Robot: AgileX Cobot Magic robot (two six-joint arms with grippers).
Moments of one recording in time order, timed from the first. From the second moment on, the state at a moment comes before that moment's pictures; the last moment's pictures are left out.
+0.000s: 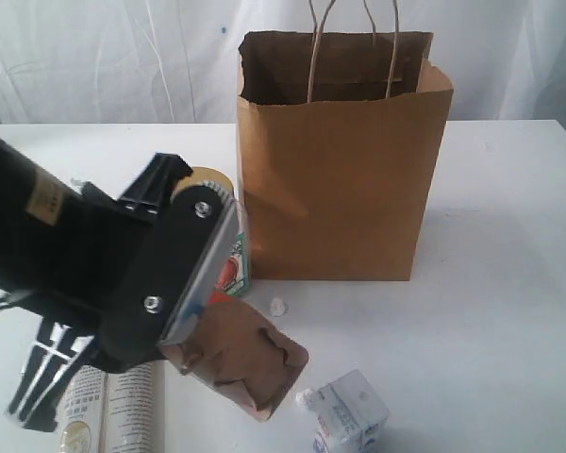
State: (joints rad) left arm -0.89 1.21 -0.98 -0.12 0.85 1.24; right arm 0.02 0.00 -0.01 -0.11 0.36 -0.03
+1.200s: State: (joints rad) left arm -0.74 0.99 -0.97 0.82 0.26 0.03; right arm 0.02 0.00 -0.01 -0.11 0.36 -0.03
